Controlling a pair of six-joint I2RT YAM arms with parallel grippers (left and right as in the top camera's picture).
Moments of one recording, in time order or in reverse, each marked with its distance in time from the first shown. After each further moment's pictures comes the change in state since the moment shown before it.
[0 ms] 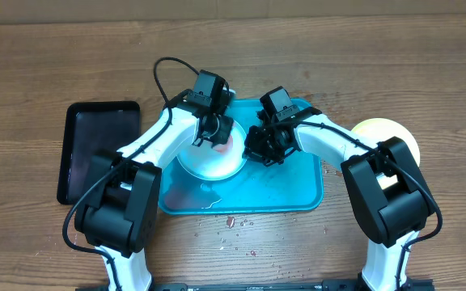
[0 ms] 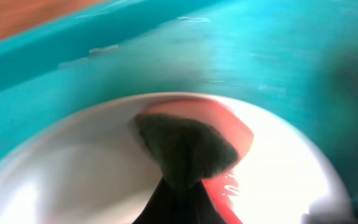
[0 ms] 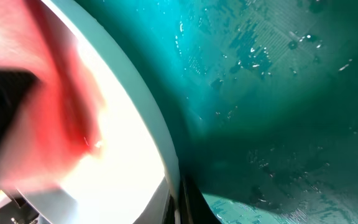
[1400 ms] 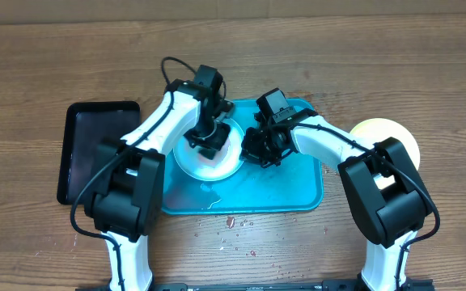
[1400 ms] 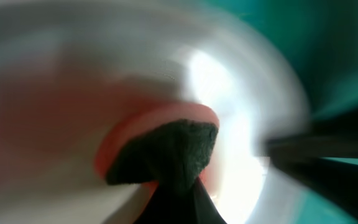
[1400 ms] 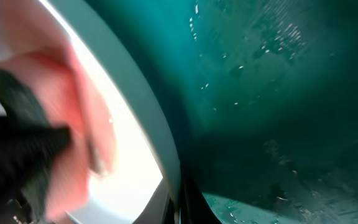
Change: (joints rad) left arm 0.013 0.100 0.186 -0.382 0.149 0.186; right arm 0.022 0.005 0.000 0.008 -0.003 0.024
